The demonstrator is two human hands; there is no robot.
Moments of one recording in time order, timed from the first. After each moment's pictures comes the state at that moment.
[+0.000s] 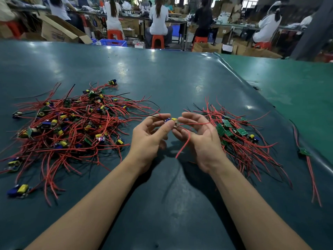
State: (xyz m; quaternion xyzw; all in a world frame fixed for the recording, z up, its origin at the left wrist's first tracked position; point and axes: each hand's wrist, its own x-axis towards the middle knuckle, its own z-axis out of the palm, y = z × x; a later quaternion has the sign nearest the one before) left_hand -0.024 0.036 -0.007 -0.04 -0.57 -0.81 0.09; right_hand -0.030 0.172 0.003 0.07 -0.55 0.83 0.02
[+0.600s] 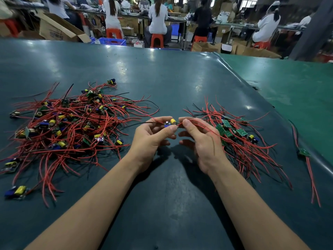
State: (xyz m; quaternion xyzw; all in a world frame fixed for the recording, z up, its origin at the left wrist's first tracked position) left_hand -0.029 0.033 -0.008 -0.05 -0.58 -0.81 0.02; right_hand -0.029 0.175 0.004 0.02 -0.61 0.79 0.04
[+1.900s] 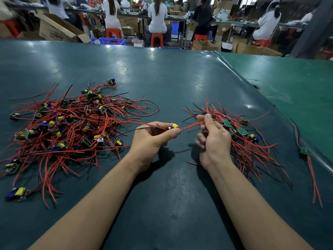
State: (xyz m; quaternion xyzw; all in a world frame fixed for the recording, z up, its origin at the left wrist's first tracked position) left_hand -0.028 0.033 -0.007 -0.03 -0.63 -0.77 0.03; right_hand -0.042 0.183 0.000 -0.09 -0.50 0.85 0.12
